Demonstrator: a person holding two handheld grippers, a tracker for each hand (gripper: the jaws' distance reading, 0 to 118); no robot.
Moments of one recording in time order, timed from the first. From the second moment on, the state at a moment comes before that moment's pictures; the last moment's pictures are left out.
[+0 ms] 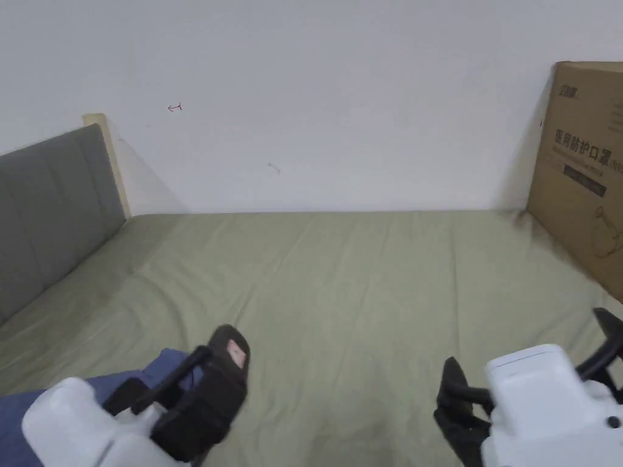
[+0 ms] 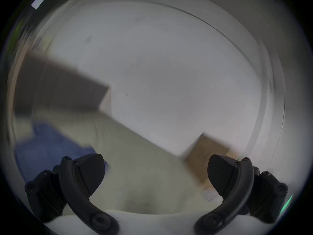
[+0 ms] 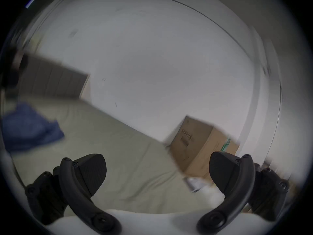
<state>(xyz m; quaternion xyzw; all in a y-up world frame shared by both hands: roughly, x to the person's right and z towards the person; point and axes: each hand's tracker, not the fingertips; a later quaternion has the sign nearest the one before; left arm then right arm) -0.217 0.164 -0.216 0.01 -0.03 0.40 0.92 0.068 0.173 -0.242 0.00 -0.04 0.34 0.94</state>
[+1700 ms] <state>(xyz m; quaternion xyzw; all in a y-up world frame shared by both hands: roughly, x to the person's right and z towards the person) -0.184 0.190 -0.222 -0.04 0.05 0.00 1.00 0.137 0.178 -0.244 -0.04 0.01 -0.03 1.00</state>
